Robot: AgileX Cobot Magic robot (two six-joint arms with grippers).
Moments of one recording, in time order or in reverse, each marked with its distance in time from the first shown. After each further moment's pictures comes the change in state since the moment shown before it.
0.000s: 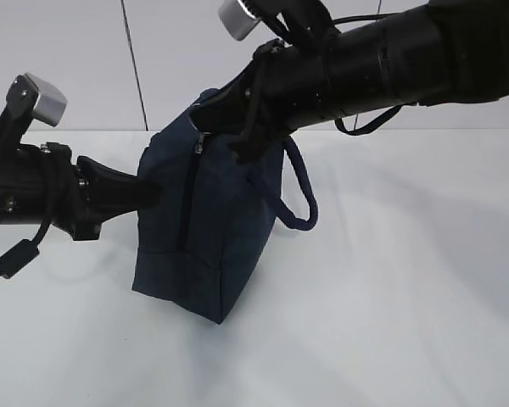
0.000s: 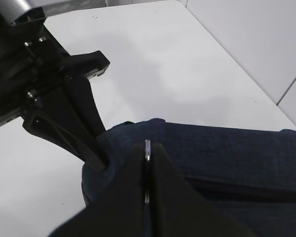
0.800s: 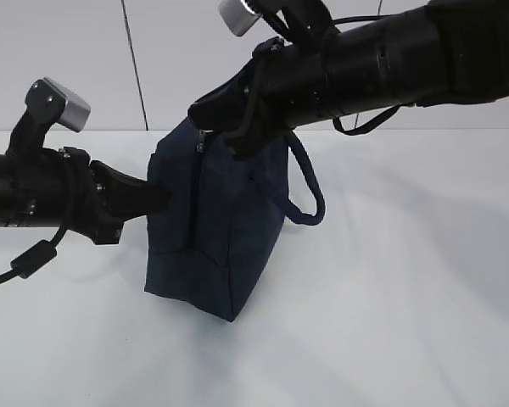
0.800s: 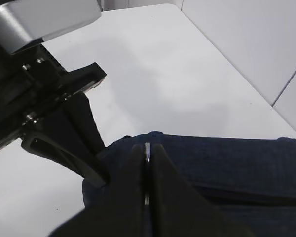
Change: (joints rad) left arm -0.074 -0.002 -0.009 -0.026 -0.138 -0.013; right arm 0.000 0.000 0.000 0.041 -0.009 -0.021
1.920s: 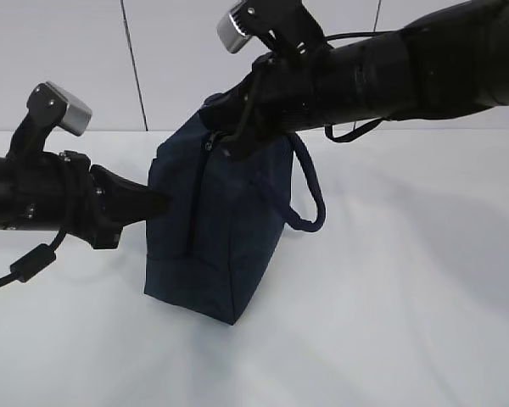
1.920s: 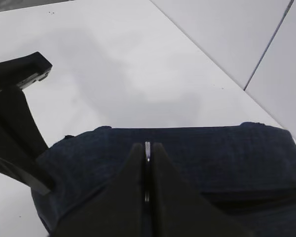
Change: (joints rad) left arm -0.001 0.000 0.000 0.025 0.013 -0.020; right arm 0.000 0.074 -0.010 0.100 -0.113 -0.085
